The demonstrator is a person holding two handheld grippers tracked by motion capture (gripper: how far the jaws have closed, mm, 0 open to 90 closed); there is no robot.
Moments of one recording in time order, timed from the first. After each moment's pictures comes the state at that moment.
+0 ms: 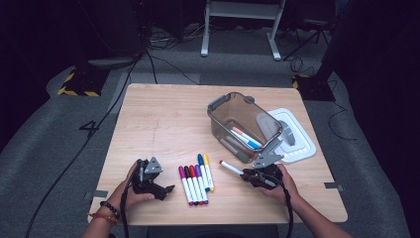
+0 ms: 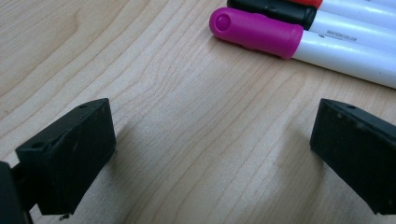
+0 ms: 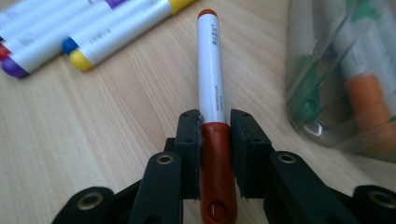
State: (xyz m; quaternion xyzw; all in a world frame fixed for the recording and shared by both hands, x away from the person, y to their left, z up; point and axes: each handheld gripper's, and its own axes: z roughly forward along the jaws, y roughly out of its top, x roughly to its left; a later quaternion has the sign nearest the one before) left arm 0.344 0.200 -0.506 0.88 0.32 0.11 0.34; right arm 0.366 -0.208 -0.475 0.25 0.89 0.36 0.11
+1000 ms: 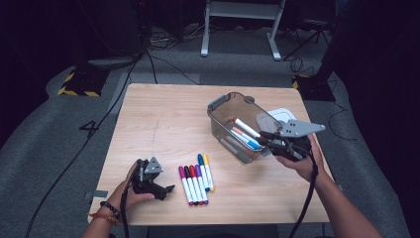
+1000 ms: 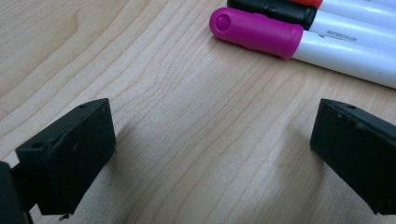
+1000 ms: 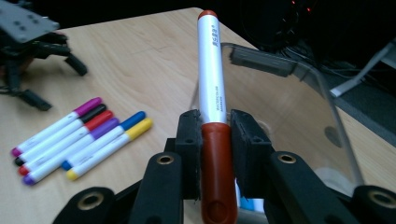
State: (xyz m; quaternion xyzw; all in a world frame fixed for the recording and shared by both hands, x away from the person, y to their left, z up) left arm 0.344 0.200 -0.506 0.88 0.32 0.11 0.34; right arm 0.383 -0.232 -0.335 0.23 0.84 0.44 0.22
